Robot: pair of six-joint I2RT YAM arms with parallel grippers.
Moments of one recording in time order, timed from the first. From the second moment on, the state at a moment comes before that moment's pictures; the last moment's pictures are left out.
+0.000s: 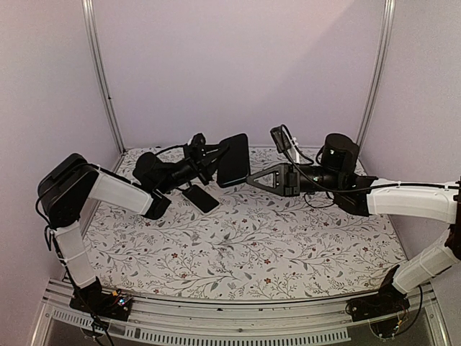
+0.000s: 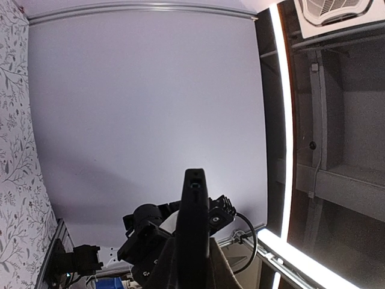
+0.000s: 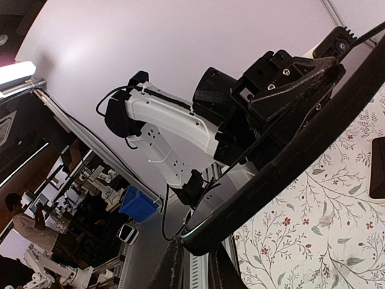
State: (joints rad) left arm -0.66 1.86 0.90 1.46 0.55 -1.85; right arm 0.79 1.41 0.90 0.52 -0.80 0.73
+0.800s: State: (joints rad) left arm -0.66 1.86 0.91 1.46 0.53 -1.85; right arm 0.80 1.43 0.96 0.49 -0.80 0.66
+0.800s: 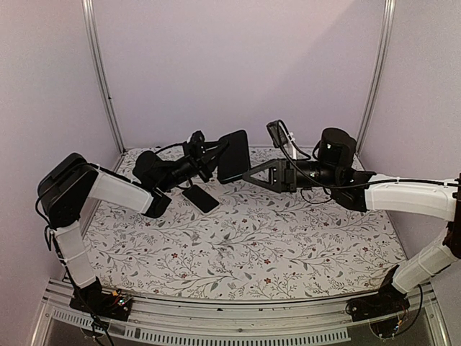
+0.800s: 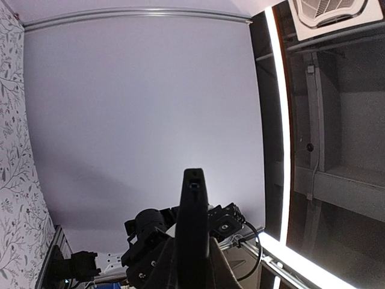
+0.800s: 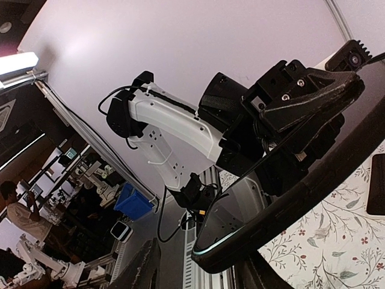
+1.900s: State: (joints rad) left arm -0.66 1.83 0.91 1.45 0.51 -1.81; right arm 0.80 1.44 1.01 0.41 -0.76 0.64
